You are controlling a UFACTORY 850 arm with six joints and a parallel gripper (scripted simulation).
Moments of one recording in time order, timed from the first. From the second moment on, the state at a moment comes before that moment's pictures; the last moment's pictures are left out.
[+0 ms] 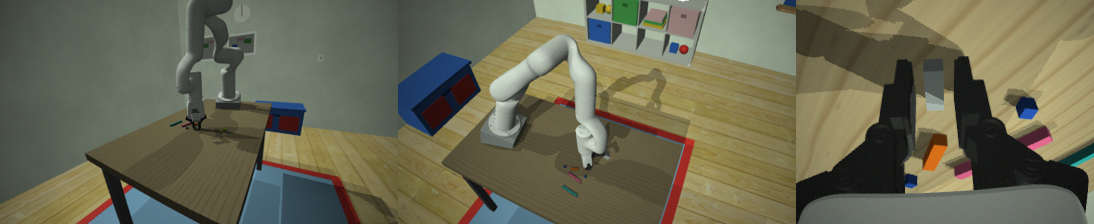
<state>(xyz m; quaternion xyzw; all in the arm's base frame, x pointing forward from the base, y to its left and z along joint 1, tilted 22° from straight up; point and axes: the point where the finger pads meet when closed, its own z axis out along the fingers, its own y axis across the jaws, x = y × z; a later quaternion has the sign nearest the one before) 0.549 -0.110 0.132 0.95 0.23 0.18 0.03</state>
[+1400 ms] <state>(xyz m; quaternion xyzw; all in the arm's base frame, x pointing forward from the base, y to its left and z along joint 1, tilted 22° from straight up) 0.549 -0.110 0.132 0.95 0.23 0.18 0.03</state>
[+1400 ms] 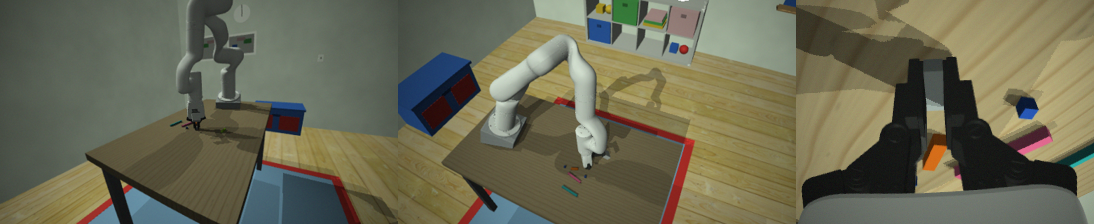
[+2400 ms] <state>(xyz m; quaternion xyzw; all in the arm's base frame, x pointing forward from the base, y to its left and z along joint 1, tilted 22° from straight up) 0.547 -0.110 0.135 0.95 0.23 0.18 0.04</state>
